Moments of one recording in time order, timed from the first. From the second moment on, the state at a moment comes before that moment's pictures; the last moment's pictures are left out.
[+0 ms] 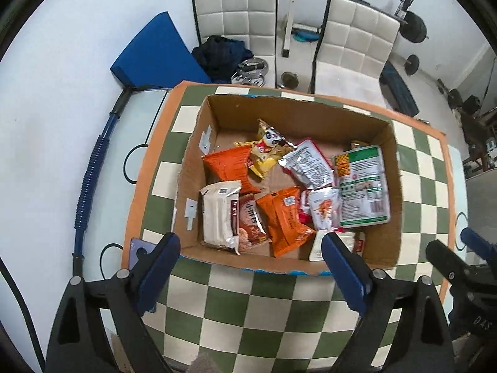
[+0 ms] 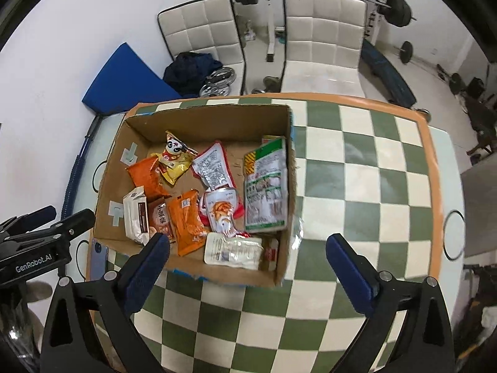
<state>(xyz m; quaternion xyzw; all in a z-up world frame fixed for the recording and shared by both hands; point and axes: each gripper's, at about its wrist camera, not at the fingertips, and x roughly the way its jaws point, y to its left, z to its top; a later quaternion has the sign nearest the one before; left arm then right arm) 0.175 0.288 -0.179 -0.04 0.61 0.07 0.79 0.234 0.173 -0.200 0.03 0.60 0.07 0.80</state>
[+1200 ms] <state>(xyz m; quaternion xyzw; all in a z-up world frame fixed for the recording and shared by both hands) 0.051 0.241 -0.005 -0.03 0.46 0.01 0.89 0.089 0.149 -0.019 0.05 0.49 0.07 0.87</state>
